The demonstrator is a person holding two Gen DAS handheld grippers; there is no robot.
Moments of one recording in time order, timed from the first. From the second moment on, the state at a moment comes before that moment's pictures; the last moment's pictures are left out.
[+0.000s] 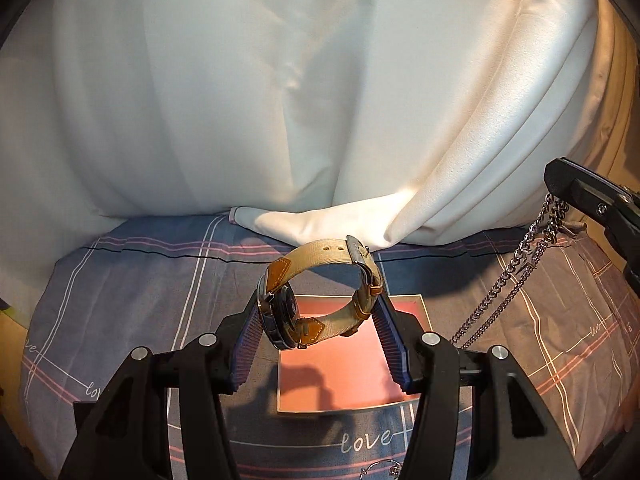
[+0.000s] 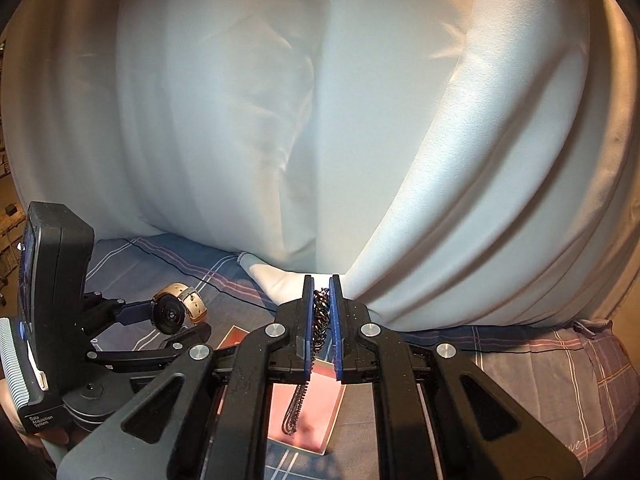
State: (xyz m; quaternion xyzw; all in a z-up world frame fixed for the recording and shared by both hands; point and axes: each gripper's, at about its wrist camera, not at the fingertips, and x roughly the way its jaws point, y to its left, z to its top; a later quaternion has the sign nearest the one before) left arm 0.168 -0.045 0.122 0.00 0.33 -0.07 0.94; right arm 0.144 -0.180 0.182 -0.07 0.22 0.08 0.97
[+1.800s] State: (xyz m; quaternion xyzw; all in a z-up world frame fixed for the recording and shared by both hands) left arm 0.119 -0.045 0.014 0.05 0.42 -0.11 0.90; right arm 0.094 -0.228 0.010 -0.02 0.40 0.05 0.92
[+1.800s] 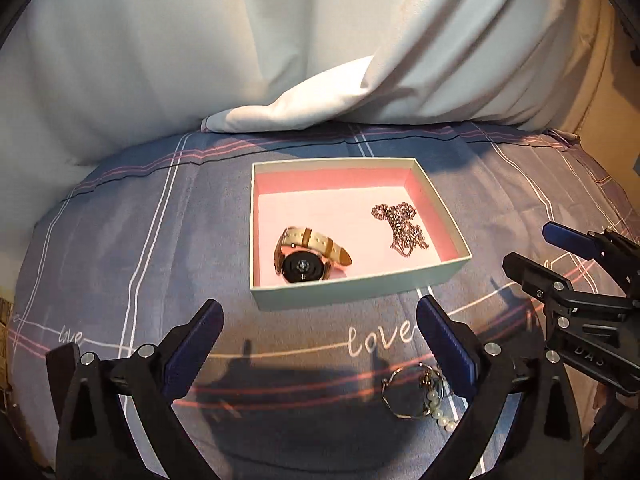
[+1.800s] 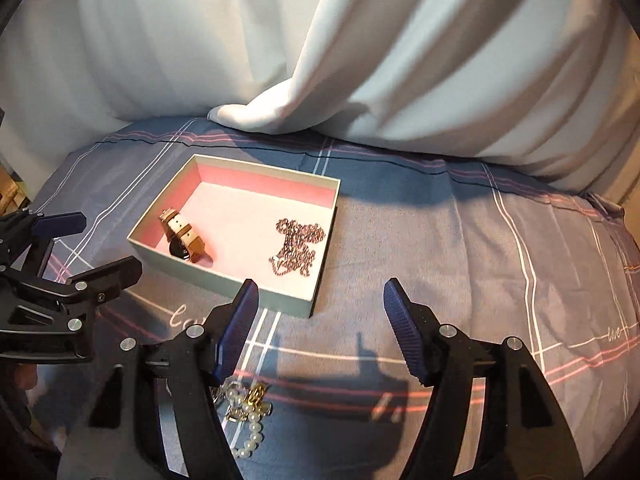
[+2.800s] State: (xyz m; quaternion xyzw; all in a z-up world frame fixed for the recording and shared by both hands) left arm 0.100 -0.083 -0.065 0.12 0.47 -0.17 0.86; right arm 0.041 -0.186 -0.075 -0.03 0.48 0.09 0.87
